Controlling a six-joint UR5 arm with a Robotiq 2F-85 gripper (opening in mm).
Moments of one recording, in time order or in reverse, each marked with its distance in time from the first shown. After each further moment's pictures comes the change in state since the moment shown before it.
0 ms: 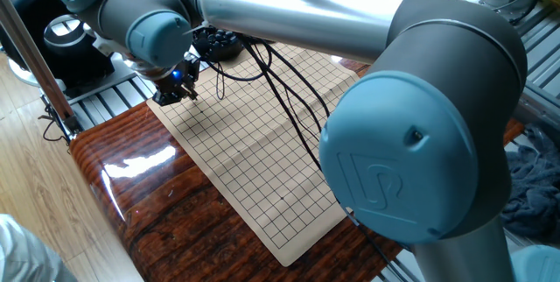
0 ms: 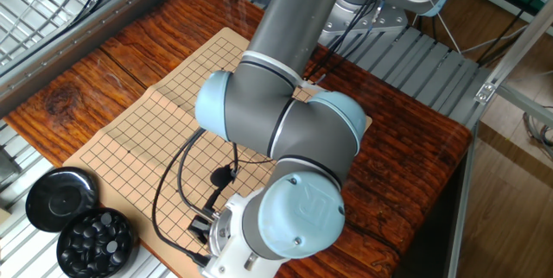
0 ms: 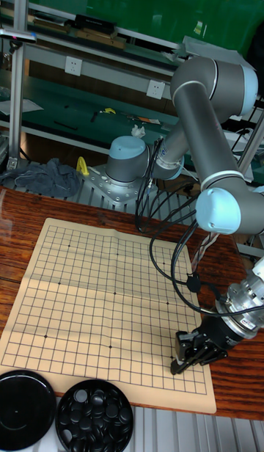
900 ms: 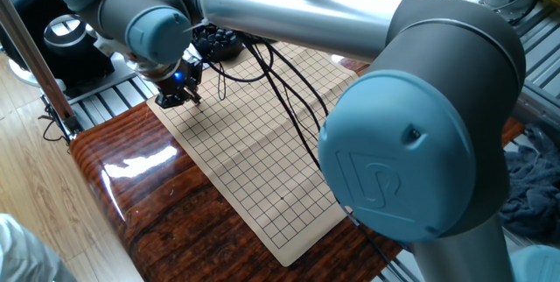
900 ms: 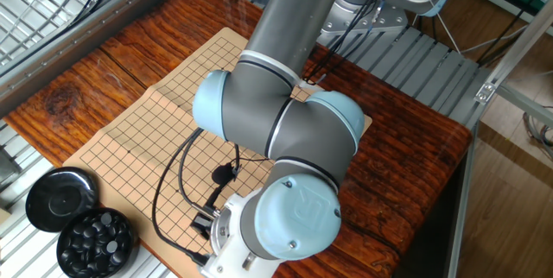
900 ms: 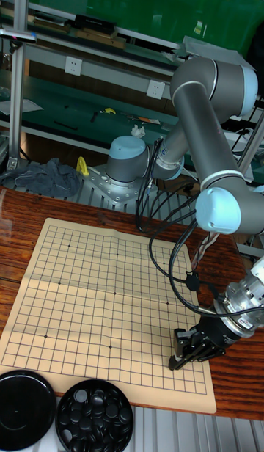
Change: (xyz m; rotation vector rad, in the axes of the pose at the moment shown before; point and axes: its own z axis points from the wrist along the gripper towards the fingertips) arm 0.009 -0.002 0.002 0.006 0.032 0.002
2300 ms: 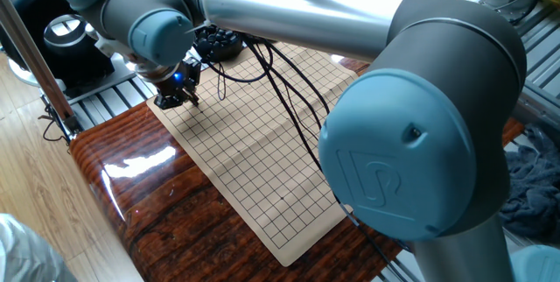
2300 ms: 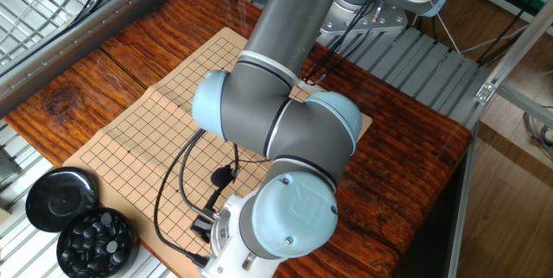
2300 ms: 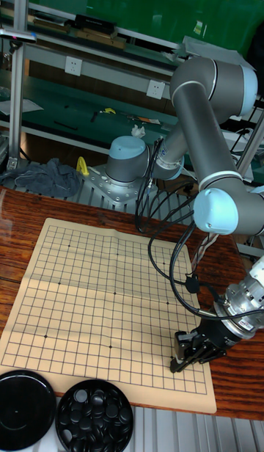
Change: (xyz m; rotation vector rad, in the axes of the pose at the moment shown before) arm -0.002 0.009 0.002 -0.033 -0.006 -0.030
